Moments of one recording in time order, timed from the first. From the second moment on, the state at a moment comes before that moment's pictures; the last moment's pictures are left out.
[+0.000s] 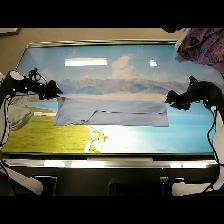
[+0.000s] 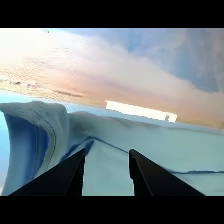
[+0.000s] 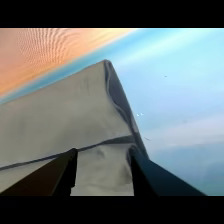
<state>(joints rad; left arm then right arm) 0.20 -1.87 1.73 1.00 -1.26 -1.60 -0.25 -1.61 1.35 1.94 -1.07 -1.50</state>
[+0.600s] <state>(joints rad) 0.20 -1.75 1.79 1.16 -1.35 -1.62 -0.44 -1.81 1.42 2.23 -1.36 -1.72</state>
